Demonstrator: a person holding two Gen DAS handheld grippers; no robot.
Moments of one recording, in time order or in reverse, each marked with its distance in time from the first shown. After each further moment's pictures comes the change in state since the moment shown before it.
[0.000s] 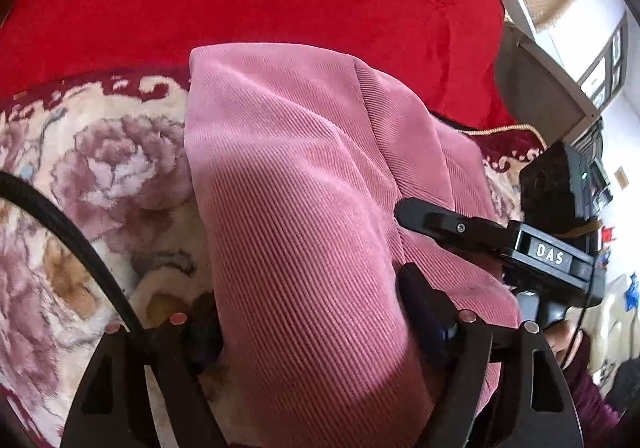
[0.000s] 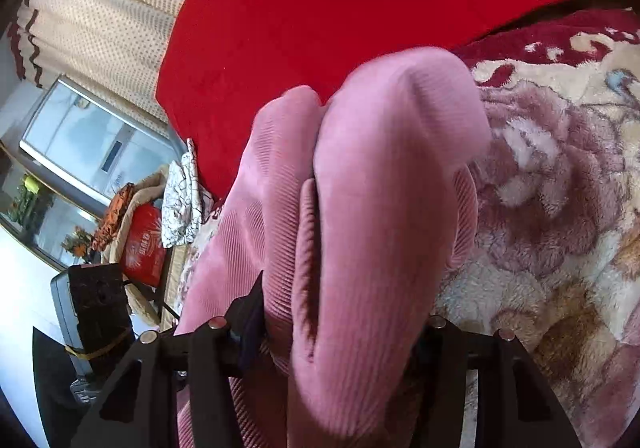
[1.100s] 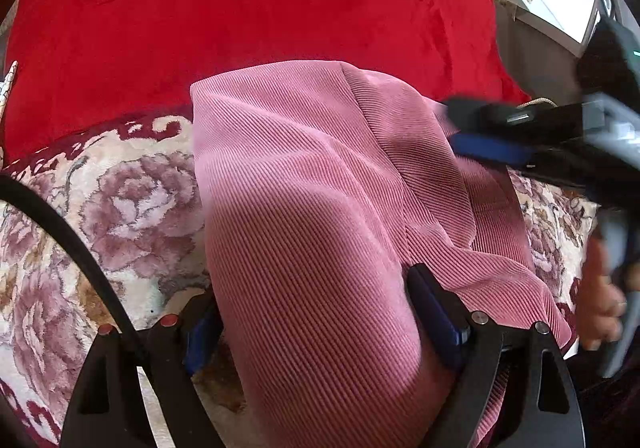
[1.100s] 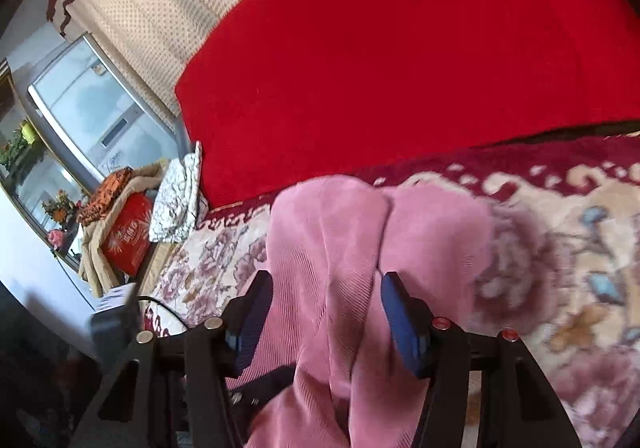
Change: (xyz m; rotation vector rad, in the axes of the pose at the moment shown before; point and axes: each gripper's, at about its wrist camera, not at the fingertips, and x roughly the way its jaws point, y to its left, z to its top) left arm -0.004 -0.024 -0.012 0.137 -0.077 0.148; right arm -0.044 0.057 0.031 -0.216 -0.089 -0.116
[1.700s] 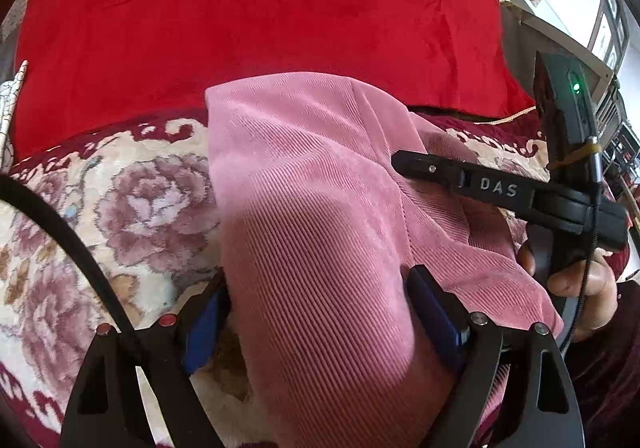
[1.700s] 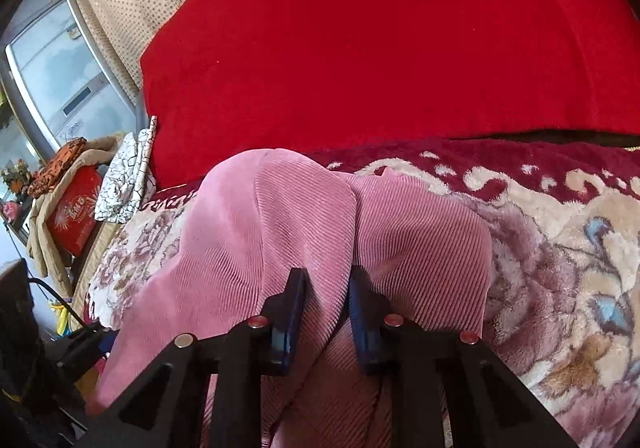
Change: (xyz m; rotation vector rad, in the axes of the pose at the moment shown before) left arm -0.015 0.001 0.002 -0.018 -0.002 0.037; right arm 0.047 -0.021 -0.009 -0.089 0.006 -0.163
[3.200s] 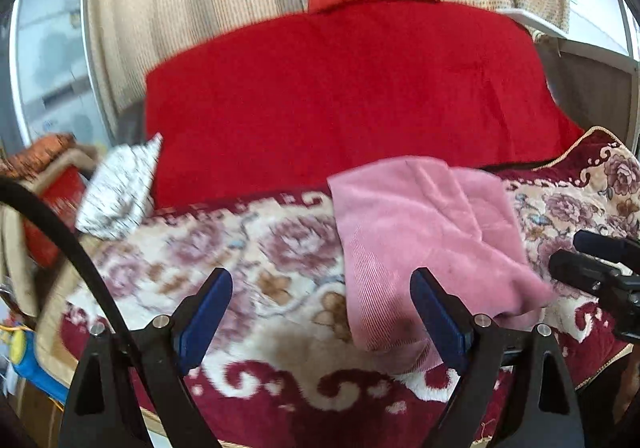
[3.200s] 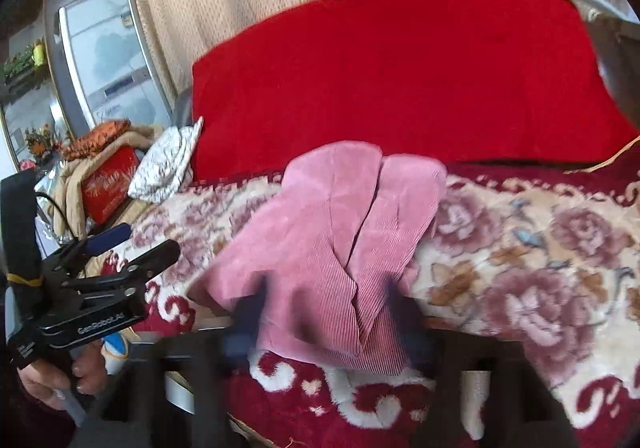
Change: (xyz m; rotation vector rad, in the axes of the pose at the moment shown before) left arm -0.140 -0.037 -0.058 0.034 -0.333 0.442; right arm -0.170 0.063 -0.093 -0.116 -0.174 -0.038
